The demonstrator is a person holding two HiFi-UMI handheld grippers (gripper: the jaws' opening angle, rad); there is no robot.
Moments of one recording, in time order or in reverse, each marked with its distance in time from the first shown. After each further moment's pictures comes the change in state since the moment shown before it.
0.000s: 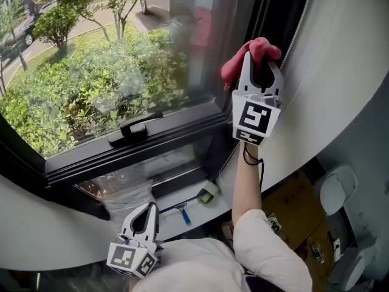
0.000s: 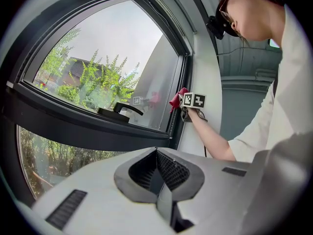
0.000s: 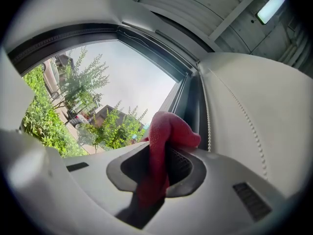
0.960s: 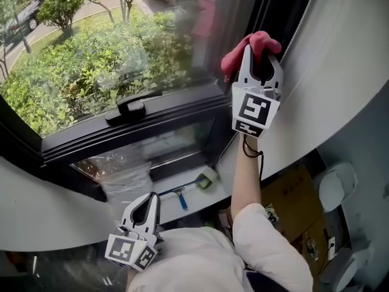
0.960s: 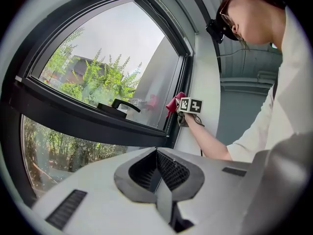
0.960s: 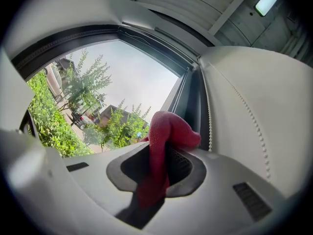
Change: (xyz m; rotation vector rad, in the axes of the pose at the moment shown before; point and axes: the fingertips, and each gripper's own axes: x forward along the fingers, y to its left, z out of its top) left arm -0.009 -0.023 -0.015 -0.034 -0.003 0.014; right arm -0.018 0.013 -0.029 0.029 0.034 0.053
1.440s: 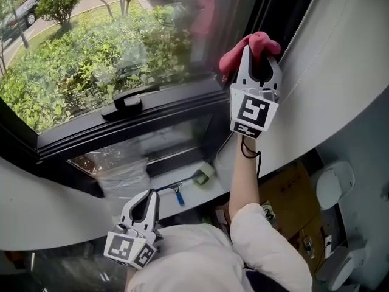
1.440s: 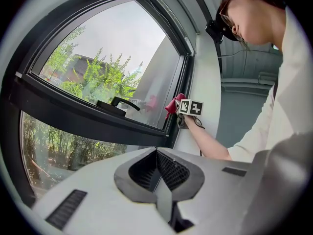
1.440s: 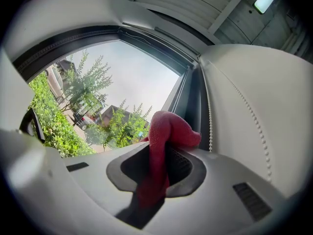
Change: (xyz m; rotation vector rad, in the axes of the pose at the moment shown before) left arm 0.004 -0.002 -0.004 -0.017 0.002 0.000; right arm -0.007 0.007 -0.012 0.012 0.006 0.019
